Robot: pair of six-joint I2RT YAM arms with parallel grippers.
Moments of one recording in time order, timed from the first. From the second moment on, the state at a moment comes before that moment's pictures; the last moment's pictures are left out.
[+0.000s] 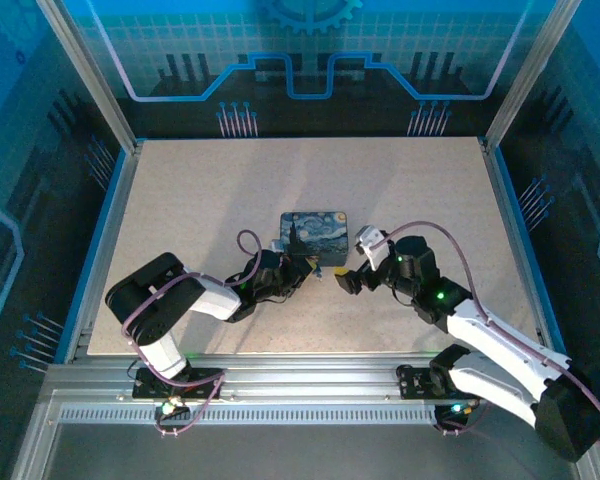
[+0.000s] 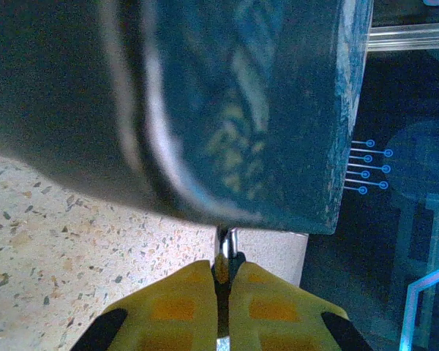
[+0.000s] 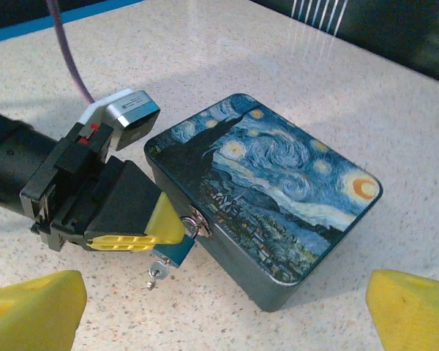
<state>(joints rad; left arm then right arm) -0.72 1.70 0.48 0.78 0.12 -1.44 0.58 0.92 0.49 0.00 -0.19 -0.18</state>
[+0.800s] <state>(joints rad) -0.72 1.68 0.48 0.75 0.11 -1.44 0.81 1.01 0.38 0.10 0.10 -0.61</state>
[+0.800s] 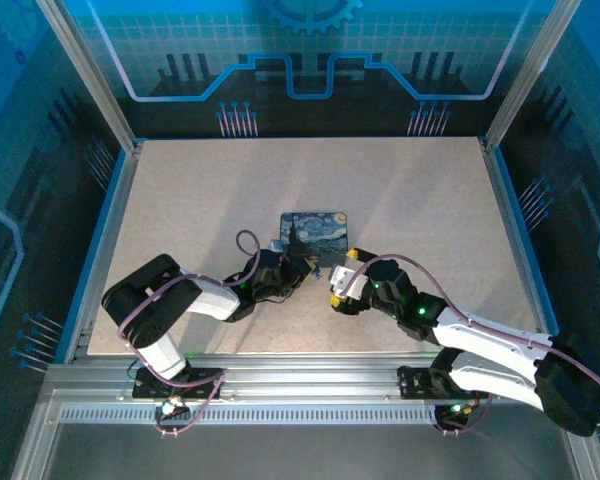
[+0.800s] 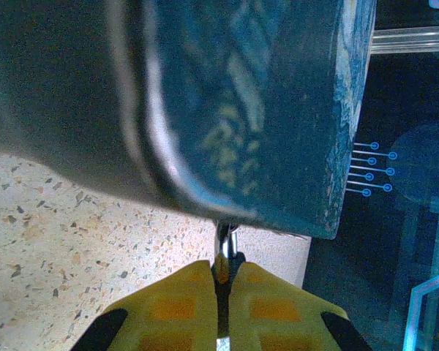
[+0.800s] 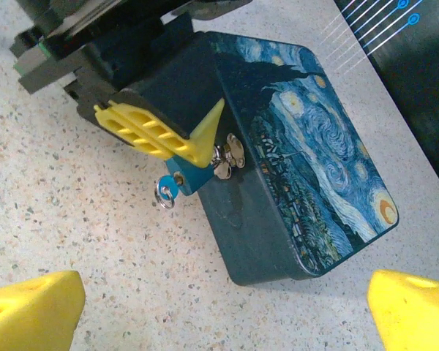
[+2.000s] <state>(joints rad) -0.72 1.69 0.48 0.76 0.11 -1.48 0.91 1.43 0.42 0.45 0.20 -0.79</state>
